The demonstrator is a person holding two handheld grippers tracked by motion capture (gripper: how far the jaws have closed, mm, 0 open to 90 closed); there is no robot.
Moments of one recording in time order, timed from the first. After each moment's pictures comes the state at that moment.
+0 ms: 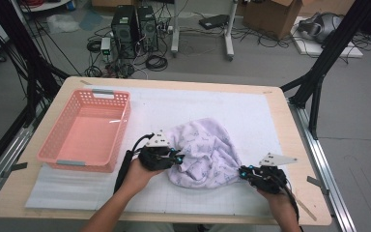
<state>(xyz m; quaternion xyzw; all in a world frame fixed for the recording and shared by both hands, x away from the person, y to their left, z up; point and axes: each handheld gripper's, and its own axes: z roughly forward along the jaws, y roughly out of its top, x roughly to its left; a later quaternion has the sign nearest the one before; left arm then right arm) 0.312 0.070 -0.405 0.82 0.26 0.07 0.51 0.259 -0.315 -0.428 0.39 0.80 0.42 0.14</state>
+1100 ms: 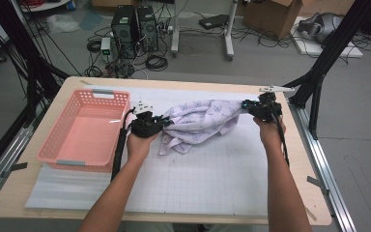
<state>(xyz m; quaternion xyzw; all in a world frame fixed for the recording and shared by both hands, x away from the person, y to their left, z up) 0.403 0.093 -0.415 0.71 0.44 0.17 0.52 0.440 -0.309 -0.359 0.47 0.74 0.42 0.23</state>
